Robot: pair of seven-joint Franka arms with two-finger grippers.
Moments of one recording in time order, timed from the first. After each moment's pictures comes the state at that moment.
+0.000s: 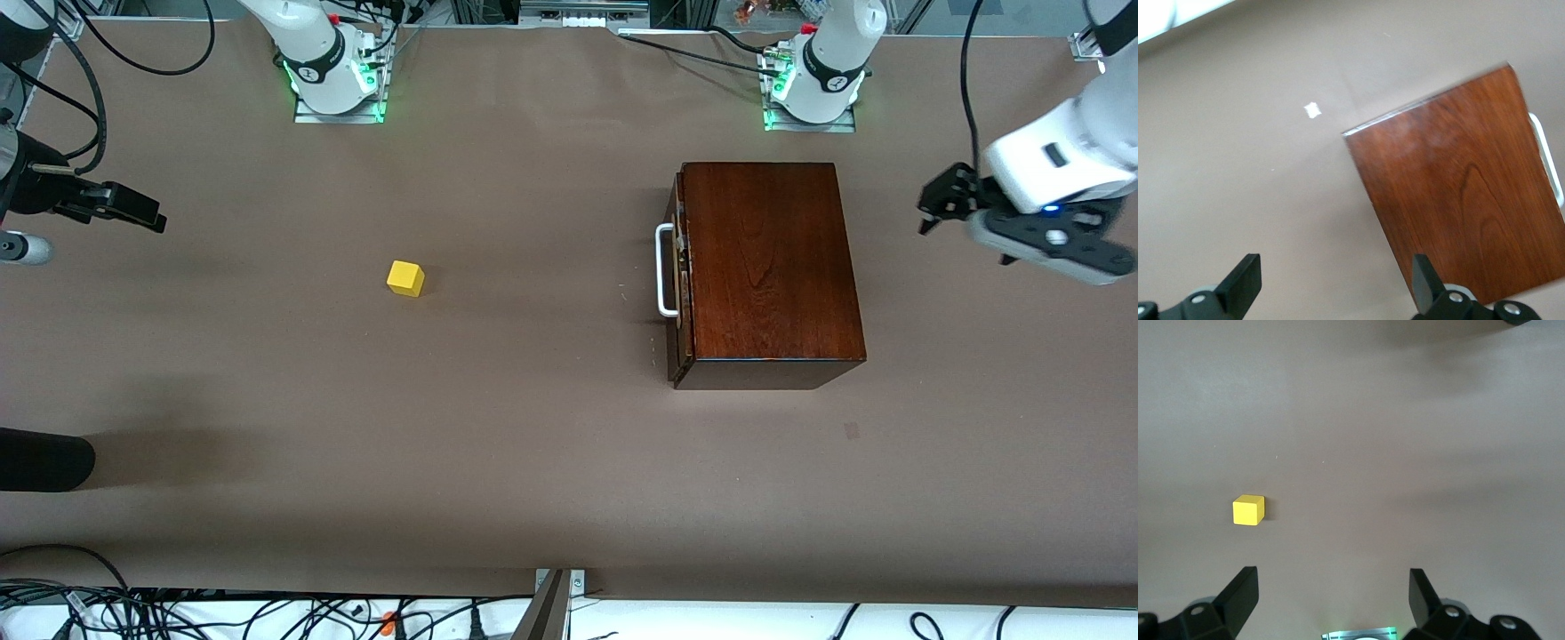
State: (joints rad) left arm -0.03 0.07 -0.08 -1.50 0.05 1.57 0.20; right arm -0.05 0.07 0.04 -1.56 -0.01 1.51 0.11
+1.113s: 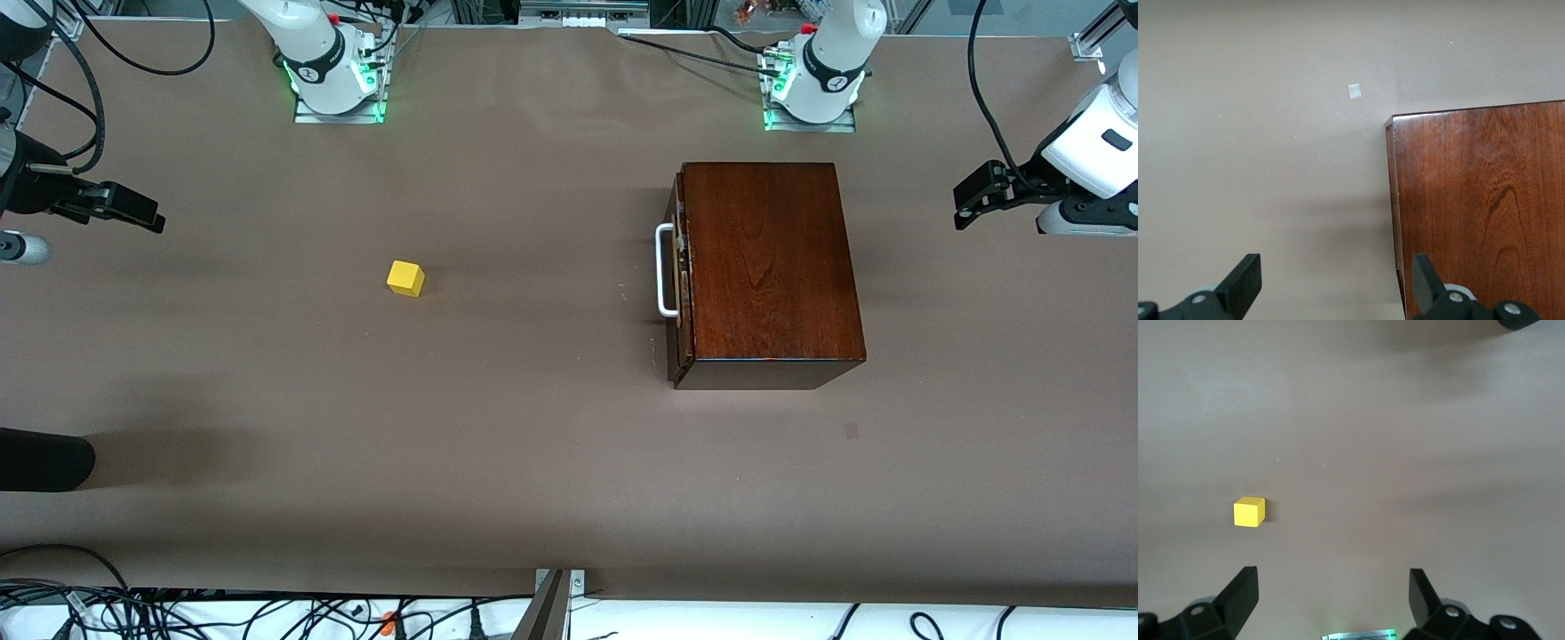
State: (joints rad) left arm -0.04 -0.06 -0.01 -1.70 0.05 1.65 0.01; right arm -0.05 0.07 0.04 -1.55 -0.01 1.51 0.09
